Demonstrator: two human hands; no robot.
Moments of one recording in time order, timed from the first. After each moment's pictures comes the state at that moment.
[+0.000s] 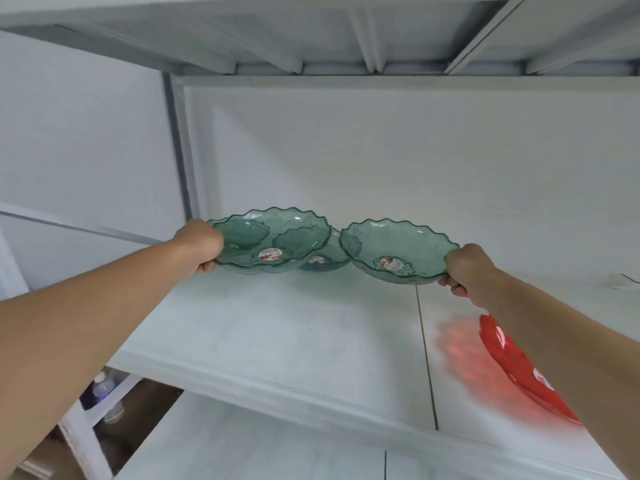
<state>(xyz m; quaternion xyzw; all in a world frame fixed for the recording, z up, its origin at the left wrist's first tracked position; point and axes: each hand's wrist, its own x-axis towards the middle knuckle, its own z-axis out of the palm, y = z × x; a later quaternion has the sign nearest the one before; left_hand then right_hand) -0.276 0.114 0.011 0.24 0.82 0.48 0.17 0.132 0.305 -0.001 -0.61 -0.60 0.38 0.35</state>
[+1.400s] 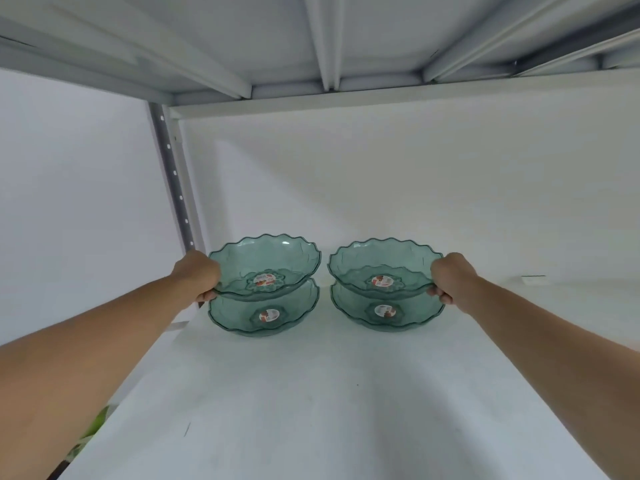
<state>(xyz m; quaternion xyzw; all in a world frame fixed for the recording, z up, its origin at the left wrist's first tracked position) -0.500 0.222 0.034 0.32 0.84 0.40 0.15 -0.097 0.368 -0.009 -0.68 -0.52 0.35 0.39</state>
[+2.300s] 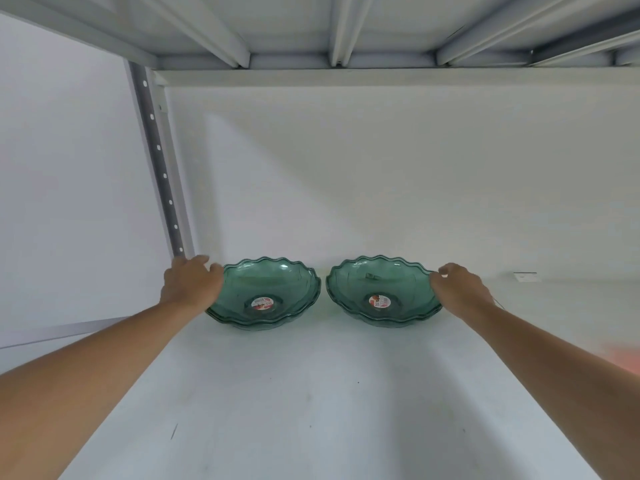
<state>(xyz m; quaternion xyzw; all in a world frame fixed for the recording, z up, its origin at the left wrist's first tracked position) -0.535 0.241 -0.045 0.42 0.84 0.34 0.03 -0.080 0.365 -0.052 -0.71 -0.62 0.18 0.28</state>
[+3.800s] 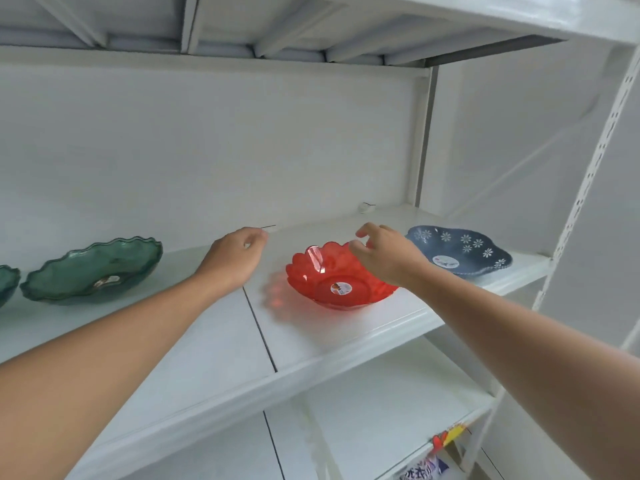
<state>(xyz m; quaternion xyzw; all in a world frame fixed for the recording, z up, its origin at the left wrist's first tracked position) 0.031 0.235 -0.029 0.72 0.57 0.36 0.15 0.320 0.168 -0.015 -0.71 -0.65 0.05 0.27</state>
